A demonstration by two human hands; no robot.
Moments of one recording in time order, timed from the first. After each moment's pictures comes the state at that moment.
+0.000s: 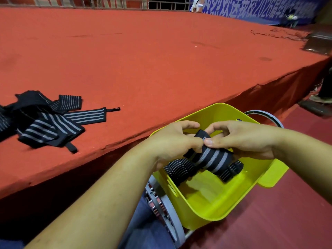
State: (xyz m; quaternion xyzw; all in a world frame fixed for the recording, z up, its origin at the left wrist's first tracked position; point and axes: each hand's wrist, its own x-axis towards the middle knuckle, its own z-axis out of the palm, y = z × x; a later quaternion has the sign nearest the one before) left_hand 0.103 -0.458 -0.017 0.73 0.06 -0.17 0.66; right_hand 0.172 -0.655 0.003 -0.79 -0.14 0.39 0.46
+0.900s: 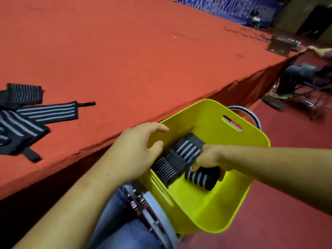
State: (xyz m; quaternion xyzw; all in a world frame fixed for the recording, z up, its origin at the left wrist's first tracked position) left_hand 0.106 -0.390 -0.060 0.92 -0.09 0.07 0.36; right_hand 0.194 -0.616 -0.093 -0.90 0.15 0.38 0.18
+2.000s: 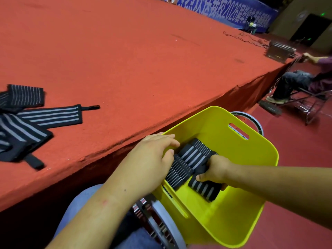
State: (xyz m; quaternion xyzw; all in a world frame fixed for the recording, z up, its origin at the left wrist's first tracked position) left_hand 0.110 -0.390 -0.076 0.92 -0.13 0.06 0.38; right_hand 0.190 -0.623 -0.116 -0.94 0.13 0.31 0.10
